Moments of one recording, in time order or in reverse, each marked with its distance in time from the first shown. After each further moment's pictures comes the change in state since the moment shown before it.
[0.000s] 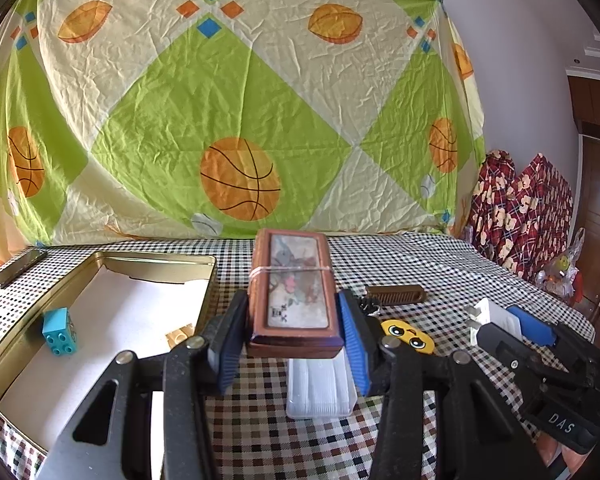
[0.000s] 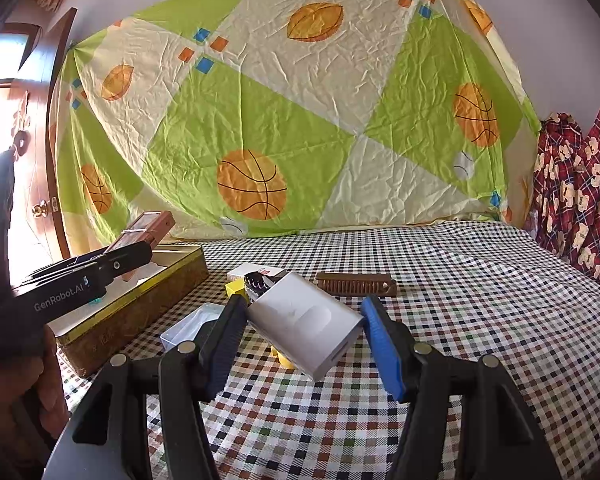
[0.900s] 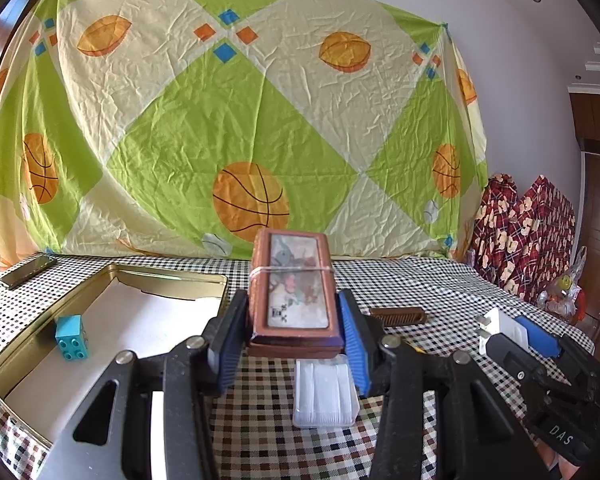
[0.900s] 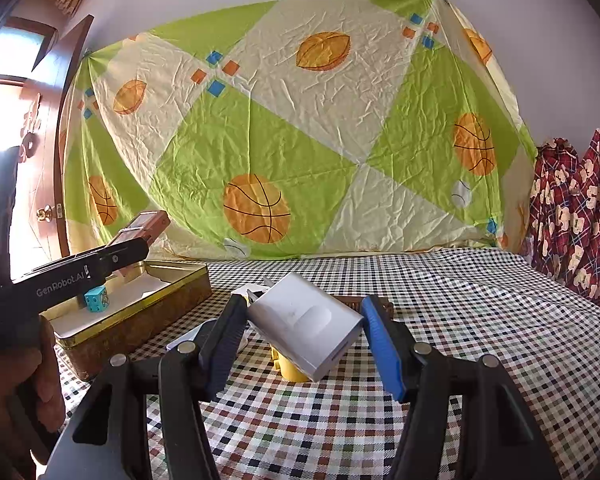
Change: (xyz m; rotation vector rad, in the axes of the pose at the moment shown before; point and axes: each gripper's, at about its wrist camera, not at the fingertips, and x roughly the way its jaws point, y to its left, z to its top) left arm -0.018 0.006 0.002 -0.027 -0.094 0.017; right arm -0.016 0.006 -0.003 -0.036 -0.102 -0.003
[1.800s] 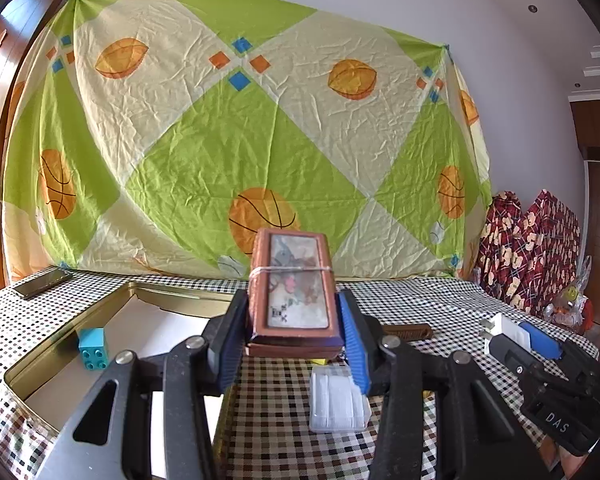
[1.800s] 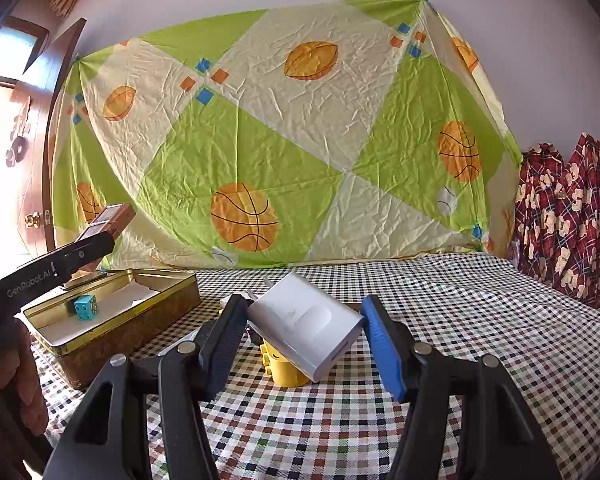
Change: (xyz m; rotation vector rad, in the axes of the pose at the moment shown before) left arm -0.023 0.014 0.001 -0.002 -0.089 0.029; right arm -0.005 0.004 0.002 0.017 -0.024 -0.055
